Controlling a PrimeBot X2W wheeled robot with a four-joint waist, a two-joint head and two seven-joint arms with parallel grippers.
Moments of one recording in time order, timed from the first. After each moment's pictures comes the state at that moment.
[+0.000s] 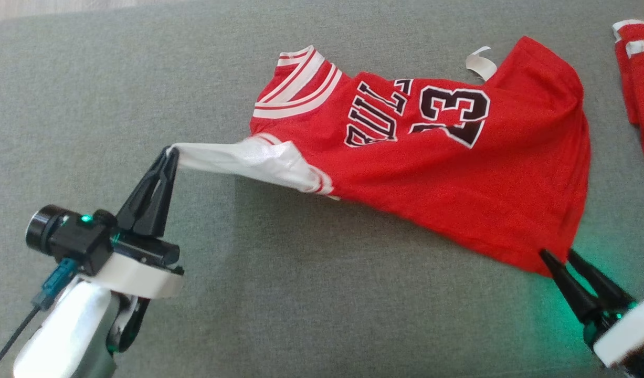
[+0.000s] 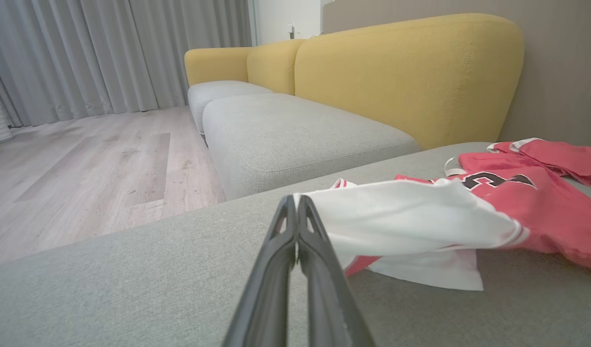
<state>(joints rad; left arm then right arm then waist) -0.33 0.49 -0.53 0.14 -0.48 -0.01 -0.26 -0.17 -0.89 0.84 0.15 1.37 0.13 -0.23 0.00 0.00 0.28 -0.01</state>
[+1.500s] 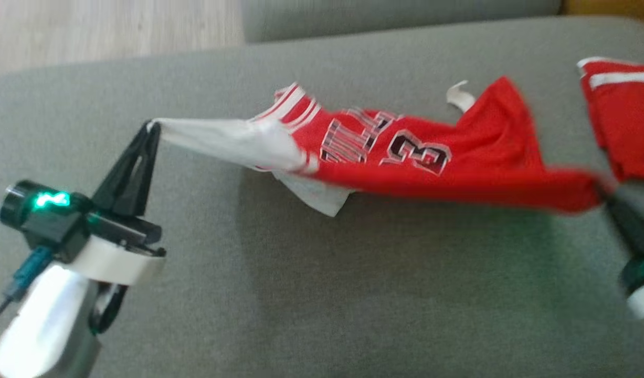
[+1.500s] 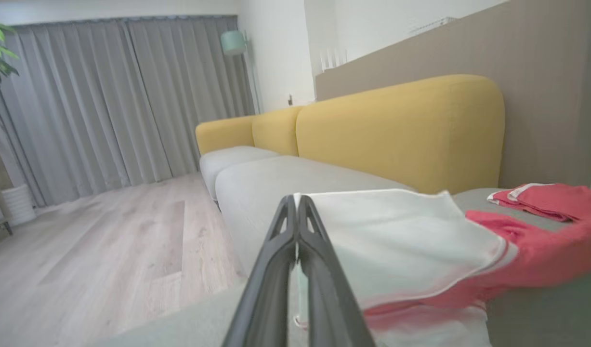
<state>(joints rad) -0.35 0.46 -0.38 0.13 -0.37 -0.11 -0.26 -0.05 -0.86 0.44 -0.03 1.16 0.13 -0.16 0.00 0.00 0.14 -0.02</state>
